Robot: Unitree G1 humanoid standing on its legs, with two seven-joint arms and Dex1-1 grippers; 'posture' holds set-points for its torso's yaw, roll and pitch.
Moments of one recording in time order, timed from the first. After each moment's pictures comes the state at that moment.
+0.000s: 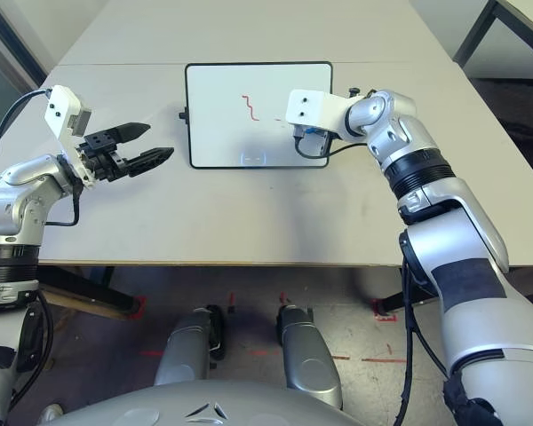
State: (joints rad) left arm -0.54 0.65 0.12 0.18 -0.42 0.42 -0.92; right arm -1.11 -0.52 0.41 0.79 -0.41 0.16 0.84
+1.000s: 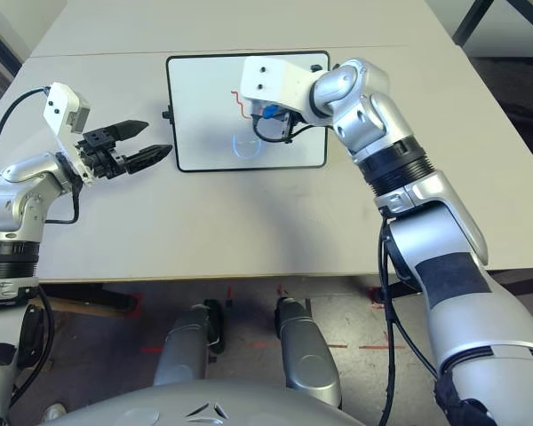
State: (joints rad) left arm -0.56 0.65 0.12 0.21 -0.41 0.41 -0.93; right arm -1.14 -0.44 0.41 0.36 -0.37 0.48 1.02
